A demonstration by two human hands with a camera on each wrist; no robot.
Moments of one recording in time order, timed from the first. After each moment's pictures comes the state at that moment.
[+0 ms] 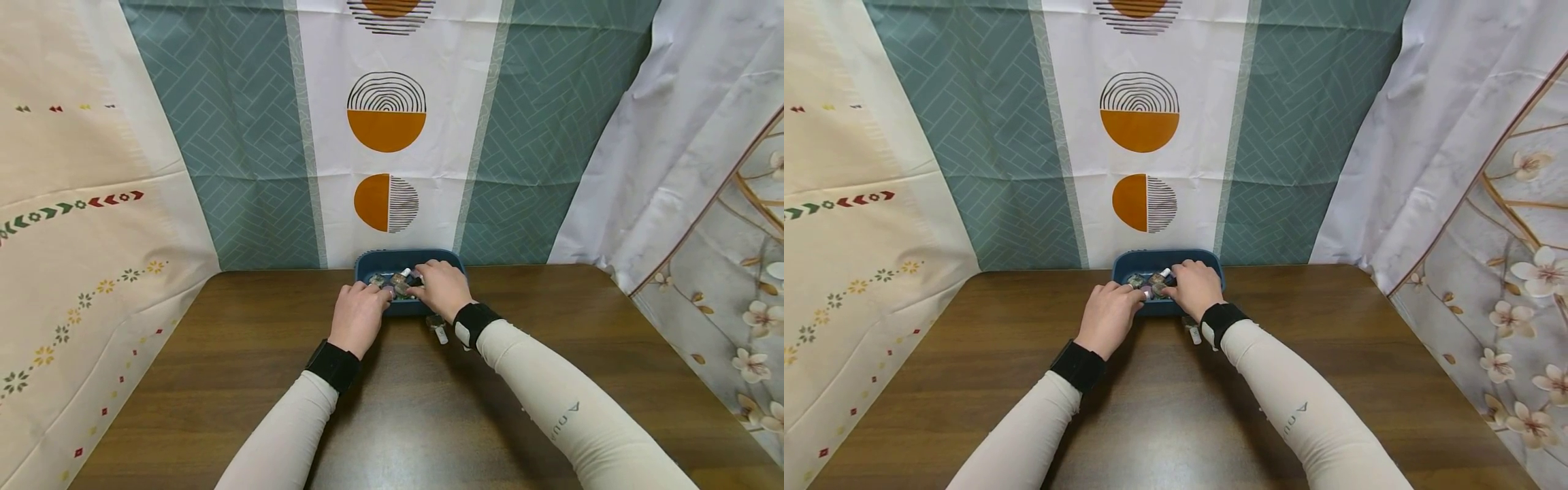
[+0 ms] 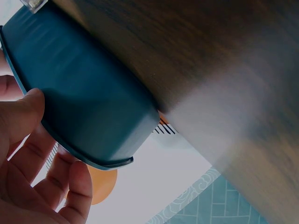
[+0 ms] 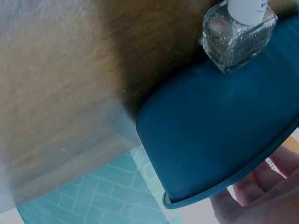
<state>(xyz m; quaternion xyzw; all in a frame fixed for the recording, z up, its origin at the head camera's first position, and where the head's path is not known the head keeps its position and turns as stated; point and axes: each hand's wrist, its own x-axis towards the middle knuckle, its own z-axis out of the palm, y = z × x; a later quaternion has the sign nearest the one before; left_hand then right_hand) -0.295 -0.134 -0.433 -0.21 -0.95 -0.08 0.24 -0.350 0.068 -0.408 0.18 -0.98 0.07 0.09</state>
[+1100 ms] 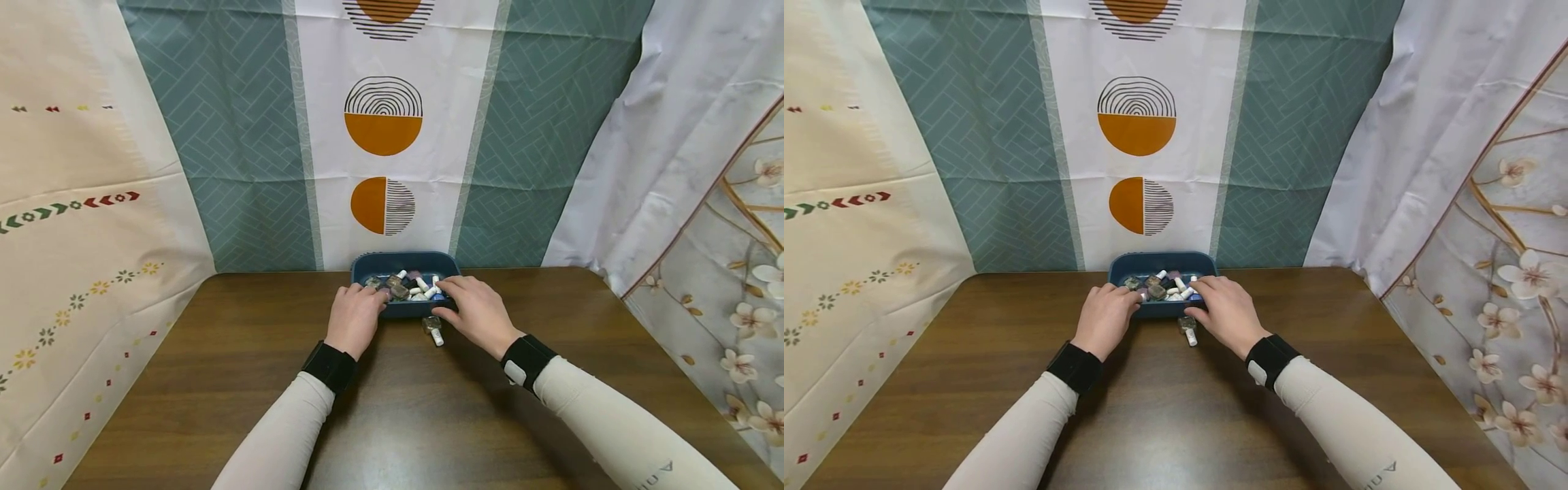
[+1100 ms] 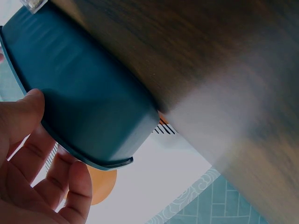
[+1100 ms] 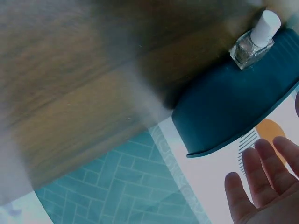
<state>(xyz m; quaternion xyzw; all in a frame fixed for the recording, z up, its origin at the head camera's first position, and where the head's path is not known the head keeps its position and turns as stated) -0.297 -0.135 -0.436 -0.21 -0.94 -0.08 0.25 -0.290 0.133 -0.409 0.26 -0.94 0.11 0.18</state>
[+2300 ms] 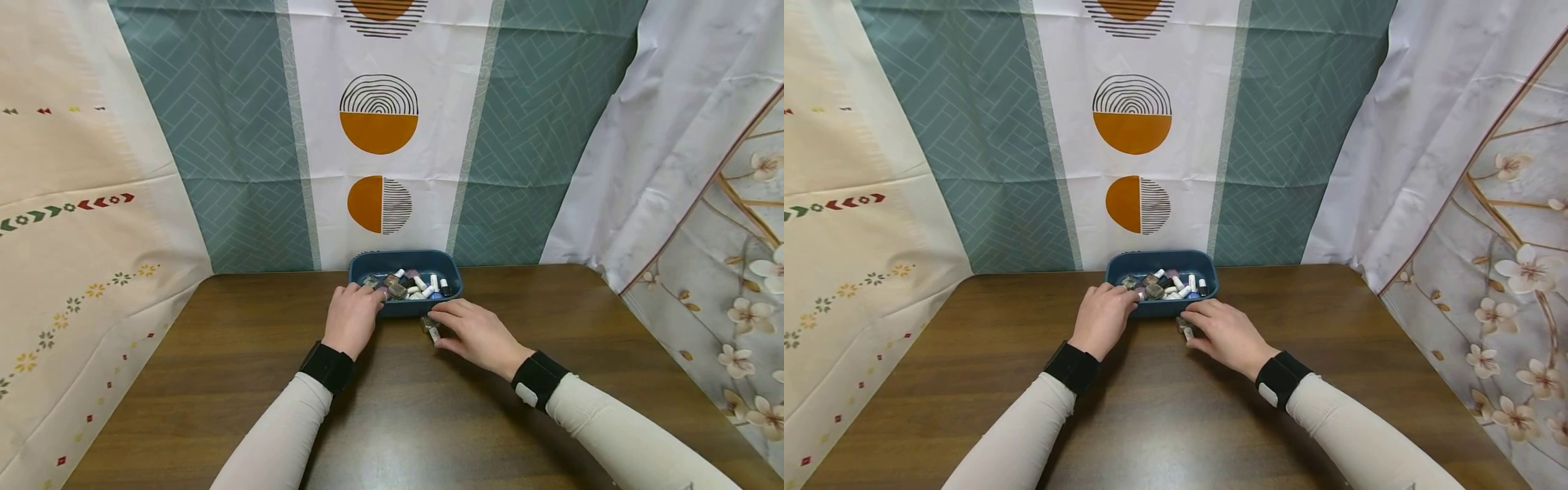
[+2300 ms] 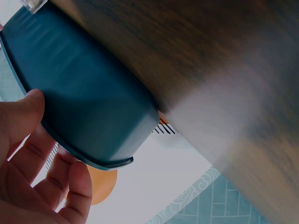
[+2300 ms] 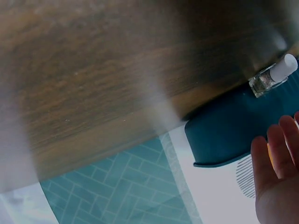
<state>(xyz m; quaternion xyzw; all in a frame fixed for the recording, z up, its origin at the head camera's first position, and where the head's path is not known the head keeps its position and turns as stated) -0.294 -0.134 -0.432 -0.21 -0.95 -0.09 0.23 -0.270 0.151 -0.433 0.39 -0.90 0.11 0.14</state>
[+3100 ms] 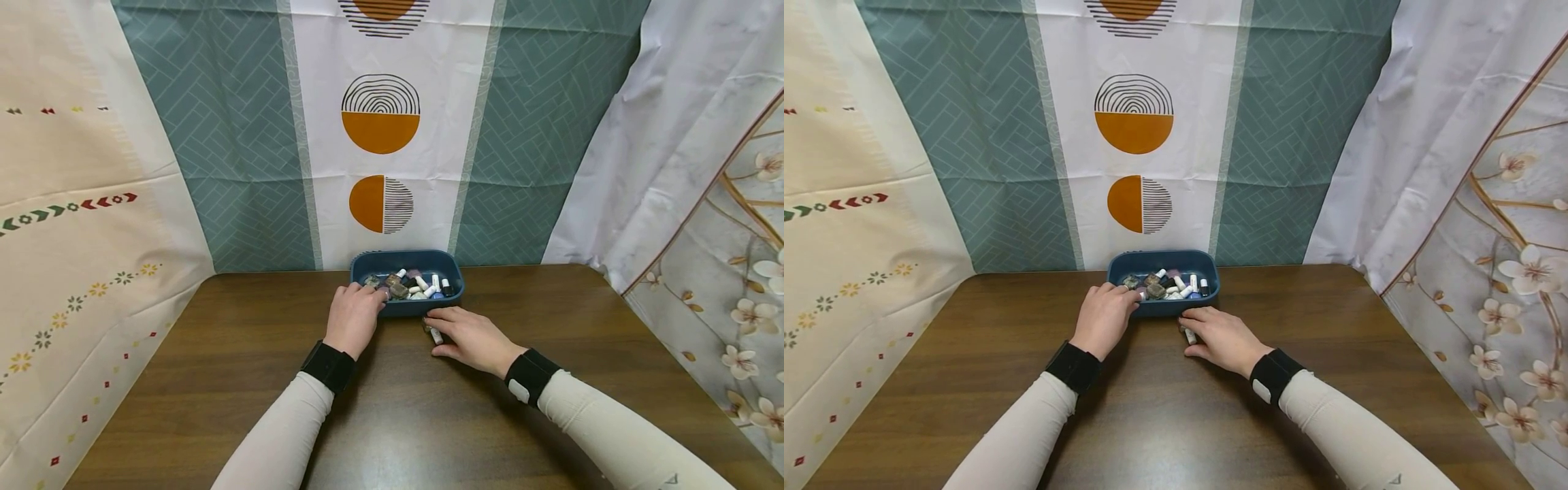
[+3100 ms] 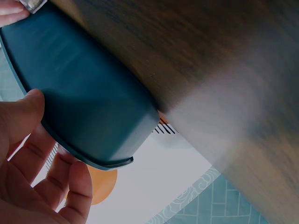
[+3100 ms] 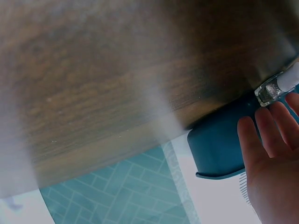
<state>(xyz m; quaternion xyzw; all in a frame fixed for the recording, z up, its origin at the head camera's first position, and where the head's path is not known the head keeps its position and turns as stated) -0.295 -0.133 -0.433 -0.20 -0.95 -0.08 0.23 -0.276 0.146 -0.441 0.40 -0.91 0.08 0.08</state>
